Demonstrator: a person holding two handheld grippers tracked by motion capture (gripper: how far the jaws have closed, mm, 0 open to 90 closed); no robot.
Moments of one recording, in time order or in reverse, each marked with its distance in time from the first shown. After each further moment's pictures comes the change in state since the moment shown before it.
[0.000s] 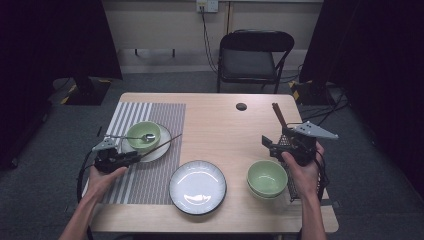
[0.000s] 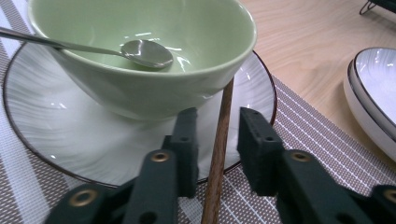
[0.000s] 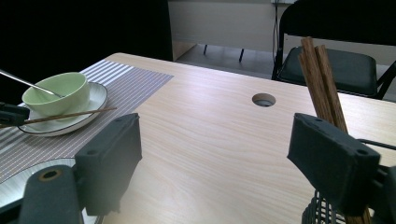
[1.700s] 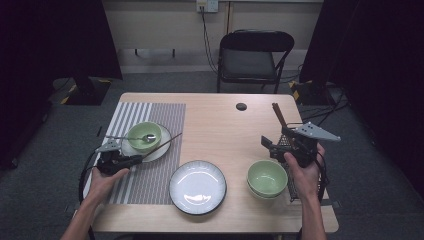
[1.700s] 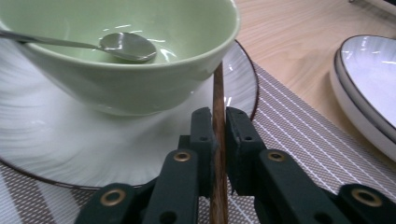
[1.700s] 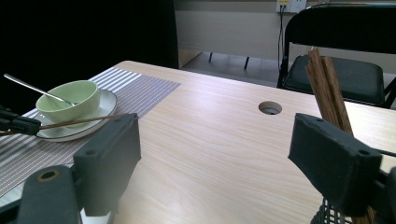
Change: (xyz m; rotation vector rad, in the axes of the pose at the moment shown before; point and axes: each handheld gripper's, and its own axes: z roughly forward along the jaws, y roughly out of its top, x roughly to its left) left arm -0.008 -0.002 0.005 0.033 -0.029 0.023; right arm 0.005 0.002 -0.006 -0.033 0.024 -0.002
